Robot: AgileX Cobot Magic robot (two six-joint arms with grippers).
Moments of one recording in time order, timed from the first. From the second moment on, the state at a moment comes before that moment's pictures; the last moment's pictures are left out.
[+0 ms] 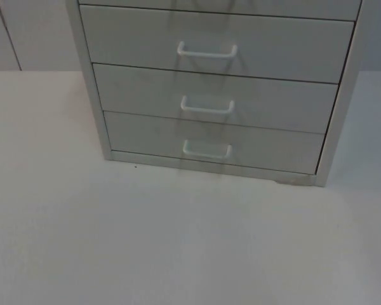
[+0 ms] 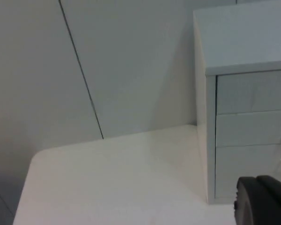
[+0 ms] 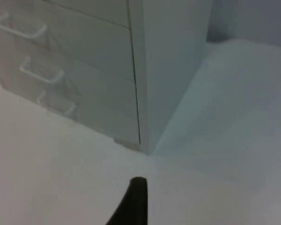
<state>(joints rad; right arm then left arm) 0.29 0.57 -0.71 -0.01 0.75 -0.02 0.15 0.35 -1.02 -0.28 1.03 0.30</state>
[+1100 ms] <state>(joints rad) 0.31 0.01 -0.53 -0.01 1.05 -0.01 0.02 0.00 -0.53 -0.22 1.02 0.22</state>
